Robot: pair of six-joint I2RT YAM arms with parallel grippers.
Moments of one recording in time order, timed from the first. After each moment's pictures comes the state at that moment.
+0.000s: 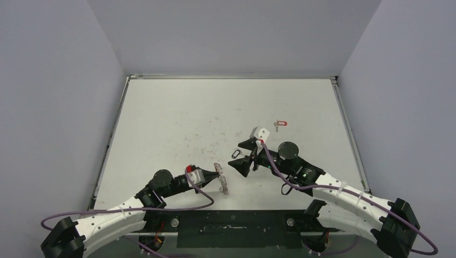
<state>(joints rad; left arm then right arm) -0.88 0.66 0.07 0.57 0.34 0.13 0.86 0.93 0.54 0.26 -0.30 0.03</state>
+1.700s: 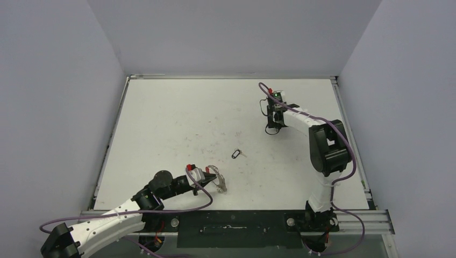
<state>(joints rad) -0.89 0.55 0.08 0.36 0.27 0.10 0.32 1.92 1.28 -0.40 0.32 0.18</state>
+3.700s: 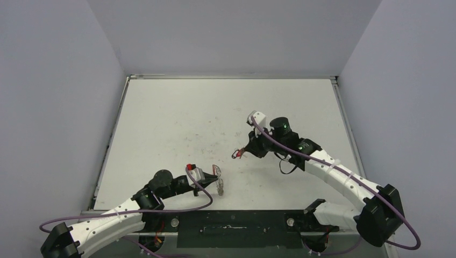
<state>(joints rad) -0.90 0.55 0.10 0.36 0.32 0.07 0.61 1.21 0.87 -0.32 -0.33 -0.02</state>
